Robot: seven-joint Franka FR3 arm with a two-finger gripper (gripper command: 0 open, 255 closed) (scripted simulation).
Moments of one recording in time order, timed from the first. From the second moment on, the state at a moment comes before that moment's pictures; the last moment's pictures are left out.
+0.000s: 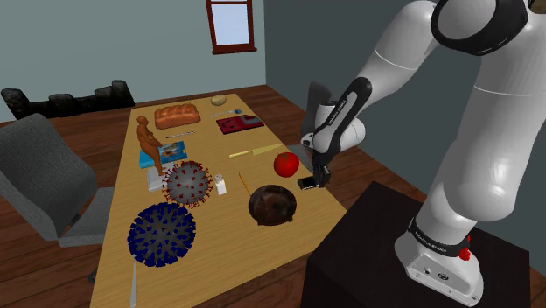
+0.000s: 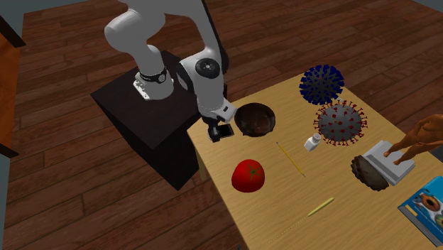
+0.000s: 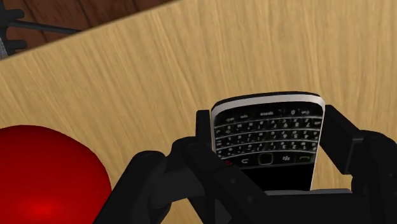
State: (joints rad) arm 0.16 0.12 -0.25 -2.68 0.13 2.79 -1.15
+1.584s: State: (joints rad) arm 0.28 -0.01 -0.15 -2.52 0.02 2.51 -0.83
